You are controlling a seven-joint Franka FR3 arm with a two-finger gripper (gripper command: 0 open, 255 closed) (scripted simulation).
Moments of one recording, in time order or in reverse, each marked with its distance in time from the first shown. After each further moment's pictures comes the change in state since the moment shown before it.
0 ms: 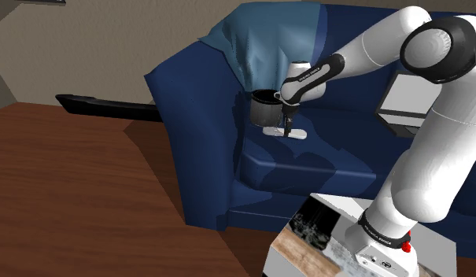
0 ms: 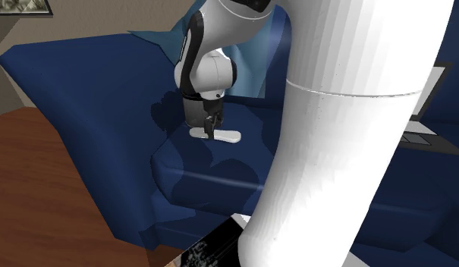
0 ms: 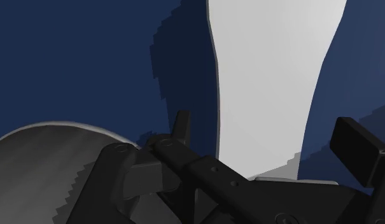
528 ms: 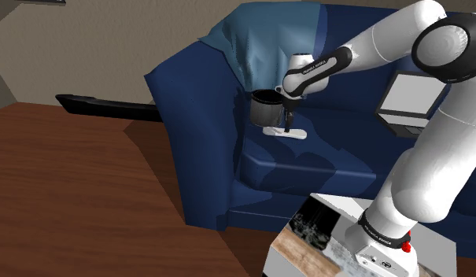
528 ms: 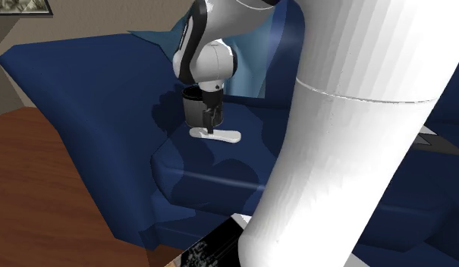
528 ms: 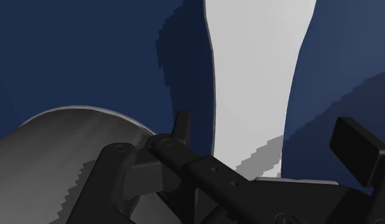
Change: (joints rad) arm 0.004 -0.055 0.001 0.025 -0.027 -0.076 0.026
